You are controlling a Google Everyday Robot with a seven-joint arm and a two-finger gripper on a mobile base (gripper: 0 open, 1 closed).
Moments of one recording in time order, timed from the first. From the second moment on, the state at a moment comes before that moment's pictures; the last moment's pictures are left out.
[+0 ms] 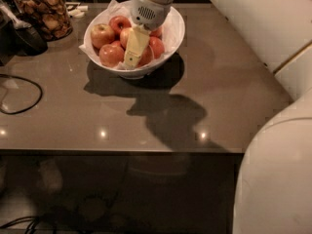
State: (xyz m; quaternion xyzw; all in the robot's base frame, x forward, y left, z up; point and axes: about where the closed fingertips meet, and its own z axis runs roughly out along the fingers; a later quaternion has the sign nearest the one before) arm 0.627 0.039 0.940 -0.61 0.77 0.08 0.18
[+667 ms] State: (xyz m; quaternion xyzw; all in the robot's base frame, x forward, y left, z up) arm 0.630 0.041 0.932 -0.61 0.77 0.08 0.17
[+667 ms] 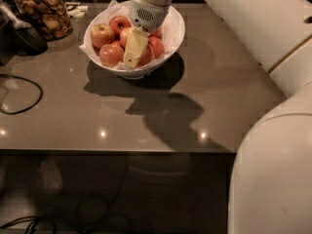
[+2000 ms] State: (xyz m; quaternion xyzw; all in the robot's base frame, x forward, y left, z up) arm 0.625 0.025 0.905 -0.59 0.79 0.09 0.14
